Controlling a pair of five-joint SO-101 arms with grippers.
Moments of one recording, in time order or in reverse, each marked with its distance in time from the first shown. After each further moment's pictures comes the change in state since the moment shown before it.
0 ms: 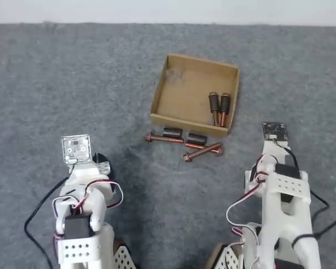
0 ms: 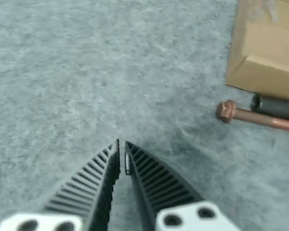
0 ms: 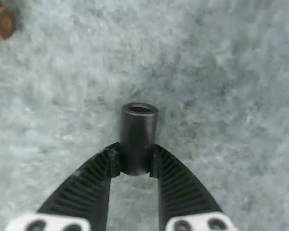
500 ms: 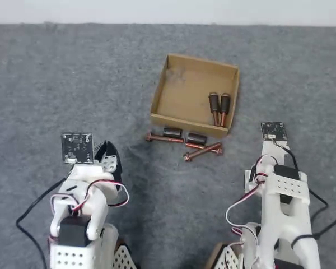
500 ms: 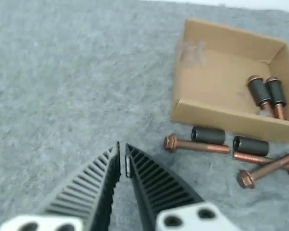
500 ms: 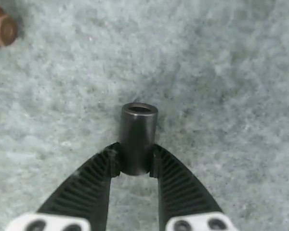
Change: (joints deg) left arm 9.1 4.2 -14.5 2.7 3.9; right arm -0.1 -0.4 0.9 -1.8 0.4
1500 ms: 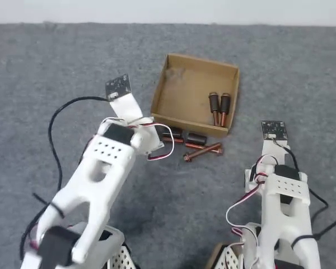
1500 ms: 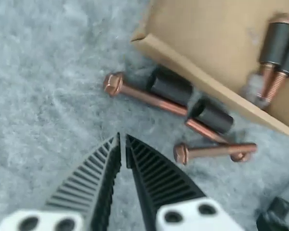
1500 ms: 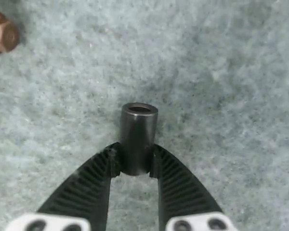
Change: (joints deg) left arm 16.2 80.4 -41.2 -4.0 34.8; right arm 0.0 0.0 0.0 -1.0 0.4
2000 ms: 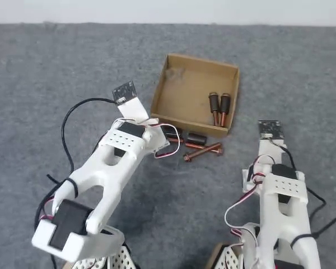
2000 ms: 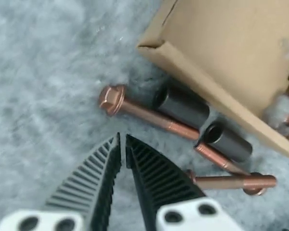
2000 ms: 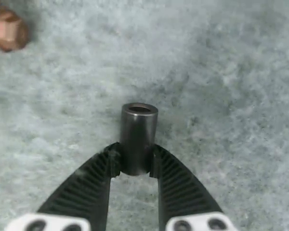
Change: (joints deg) left arm 0.4 13.6 0.0 -11.6 4.0; right arm -2.2 0.0 0.0 0.0 0.3
